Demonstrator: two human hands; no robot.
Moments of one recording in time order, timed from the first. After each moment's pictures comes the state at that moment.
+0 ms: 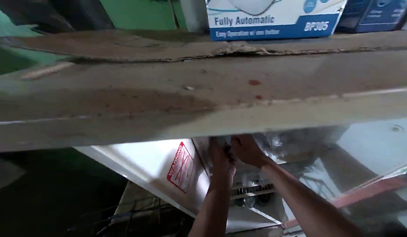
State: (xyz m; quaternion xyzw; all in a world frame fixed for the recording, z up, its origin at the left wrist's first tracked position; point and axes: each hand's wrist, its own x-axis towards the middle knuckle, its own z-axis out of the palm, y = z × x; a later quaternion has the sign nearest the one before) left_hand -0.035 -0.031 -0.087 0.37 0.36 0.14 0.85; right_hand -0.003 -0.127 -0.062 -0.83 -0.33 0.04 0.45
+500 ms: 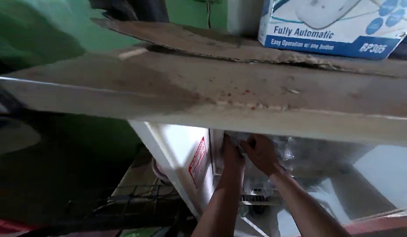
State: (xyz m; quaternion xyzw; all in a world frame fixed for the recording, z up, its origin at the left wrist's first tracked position) left_hand -0.021 -0.035 -0.084 0.36 0.29 0.22 0.86; right_hand -0.002 -0.127 -0.047 -0.91 -0.24 0.01 0.34
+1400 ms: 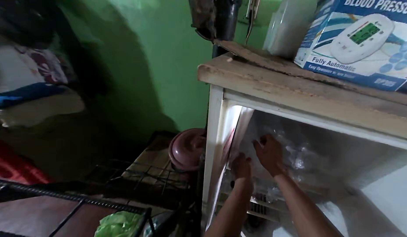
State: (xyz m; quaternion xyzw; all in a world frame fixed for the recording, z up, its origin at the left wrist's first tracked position) left_hand -0.072 -0.043 -0.095 0.47 0.44 0.17 0.75; right_hand -0.003 -0.103 -0.047 -0.93 -0.23 -0.04 0.28
